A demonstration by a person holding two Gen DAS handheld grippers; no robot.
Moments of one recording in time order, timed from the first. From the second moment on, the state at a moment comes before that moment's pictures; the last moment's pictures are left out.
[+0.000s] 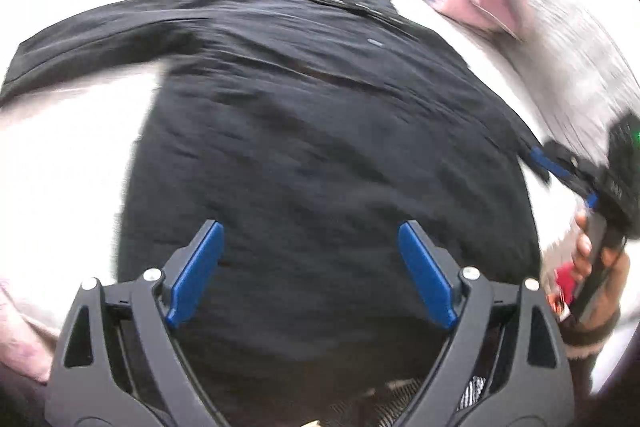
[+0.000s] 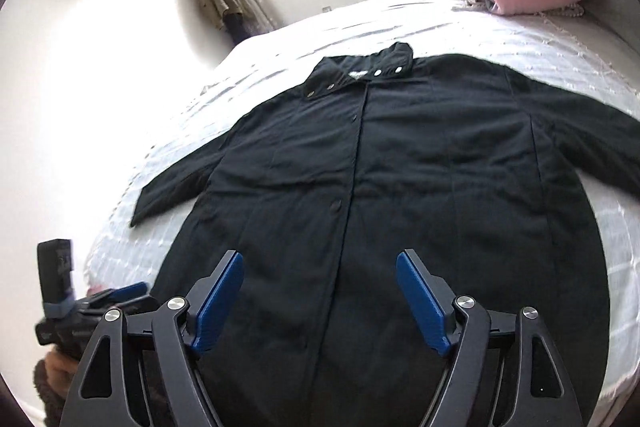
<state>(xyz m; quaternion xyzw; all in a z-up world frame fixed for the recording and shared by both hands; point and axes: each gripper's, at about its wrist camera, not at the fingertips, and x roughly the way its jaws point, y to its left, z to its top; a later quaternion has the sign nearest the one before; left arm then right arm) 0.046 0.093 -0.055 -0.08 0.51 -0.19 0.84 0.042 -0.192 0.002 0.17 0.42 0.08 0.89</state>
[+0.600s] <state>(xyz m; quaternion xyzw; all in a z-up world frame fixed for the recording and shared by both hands) 0.180 0.273 -0.105 -0.21 0.47 0.06 0.85 0.118 -0.204 -0.079 0.12 0.48 0.05 0.87</state>
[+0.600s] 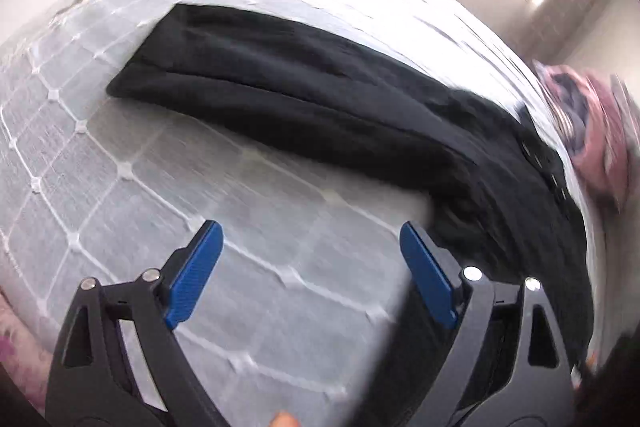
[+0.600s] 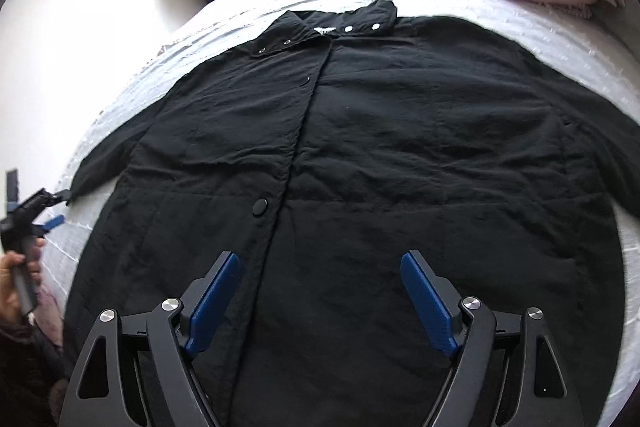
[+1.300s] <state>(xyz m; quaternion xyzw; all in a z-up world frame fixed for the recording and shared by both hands) 0.233 0.396 -0.147 -0.46 0.28 0.10 0.84 0.147 -0.224 -0.096 0.13 0.50 0.00 0.86</state>
